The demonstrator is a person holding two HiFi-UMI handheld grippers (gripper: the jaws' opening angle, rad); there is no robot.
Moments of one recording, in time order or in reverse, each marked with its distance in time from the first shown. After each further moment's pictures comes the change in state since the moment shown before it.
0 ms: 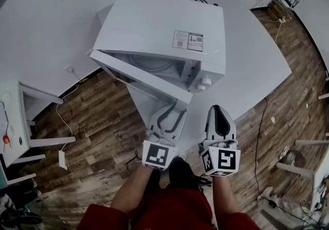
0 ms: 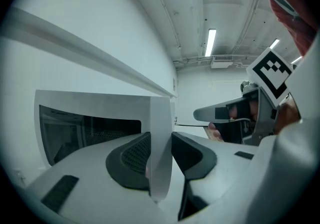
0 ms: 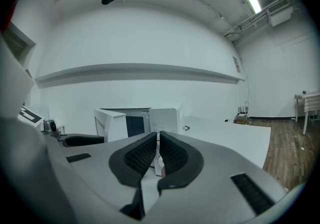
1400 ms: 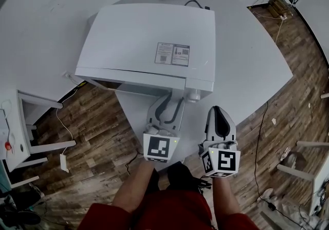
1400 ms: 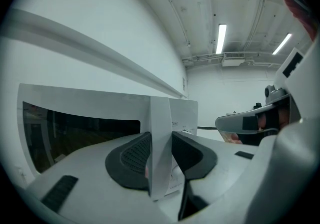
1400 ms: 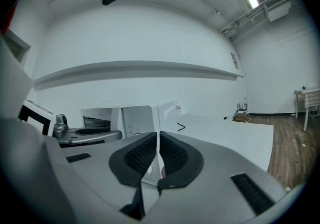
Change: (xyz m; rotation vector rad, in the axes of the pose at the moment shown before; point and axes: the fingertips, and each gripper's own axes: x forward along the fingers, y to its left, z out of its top) left arm 0.091 0.026 0.002 -0.054 0.037 0.111; right arm 0.044 -0.056 -0.003 0.033 0.008 -0.001
